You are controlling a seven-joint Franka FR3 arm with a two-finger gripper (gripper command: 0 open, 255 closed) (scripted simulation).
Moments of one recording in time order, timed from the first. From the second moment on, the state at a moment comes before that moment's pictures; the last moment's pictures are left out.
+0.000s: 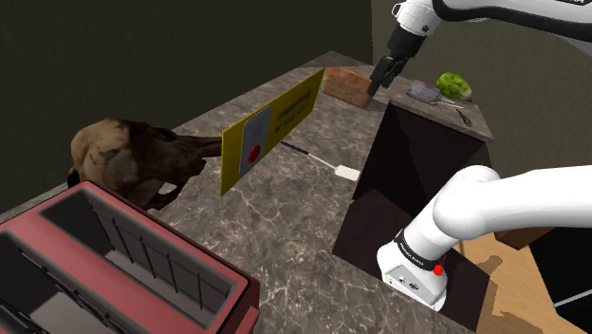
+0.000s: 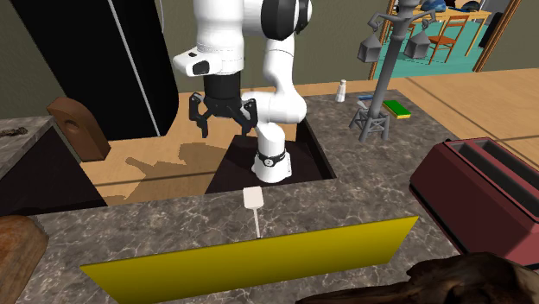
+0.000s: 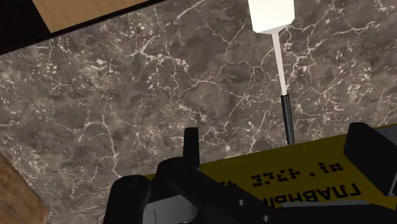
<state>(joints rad) -0.02 -0.76 -0.07 -2.36 -0.09 1.71 -0.14</state>
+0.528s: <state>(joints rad) 0.03 -0.70 -0.07 -2.51 -0.07 1.90 -0.17</state>
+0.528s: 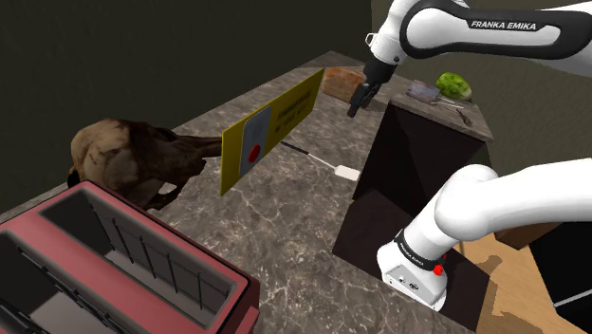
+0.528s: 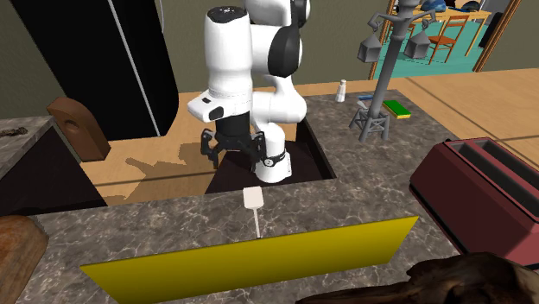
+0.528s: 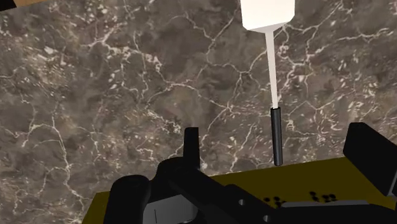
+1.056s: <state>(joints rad) 0.09 -0.55 -0.07 -2.64 -0.04 2.17 -0.23</state>
